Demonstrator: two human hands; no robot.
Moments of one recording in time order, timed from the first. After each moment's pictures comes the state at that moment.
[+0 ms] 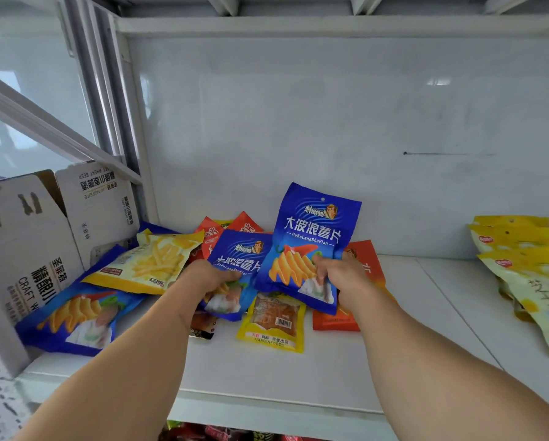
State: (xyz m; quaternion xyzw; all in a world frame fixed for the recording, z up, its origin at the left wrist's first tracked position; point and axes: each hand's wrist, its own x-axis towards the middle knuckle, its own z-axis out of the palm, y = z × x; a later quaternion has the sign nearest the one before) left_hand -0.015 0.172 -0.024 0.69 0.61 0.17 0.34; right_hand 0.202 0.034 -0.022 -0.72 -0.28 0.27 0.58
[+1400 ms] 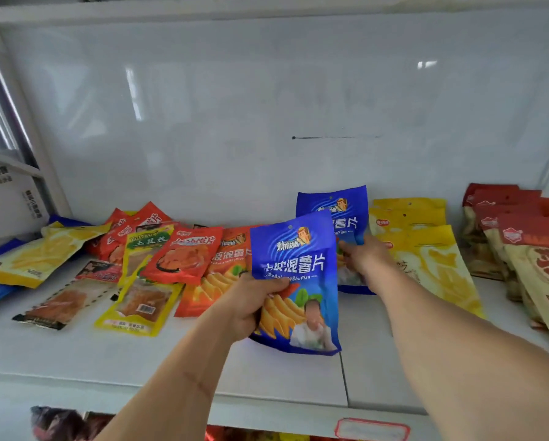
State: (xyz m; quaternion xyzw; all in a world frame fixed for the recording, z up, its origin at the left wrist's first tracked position) left_hand 0.225 -0.057 -0.046 0.52 0.36 0.25 0.73; right_hand 0.452 -0.107 -0.032 -0.73 -0.27 0.19 0.60
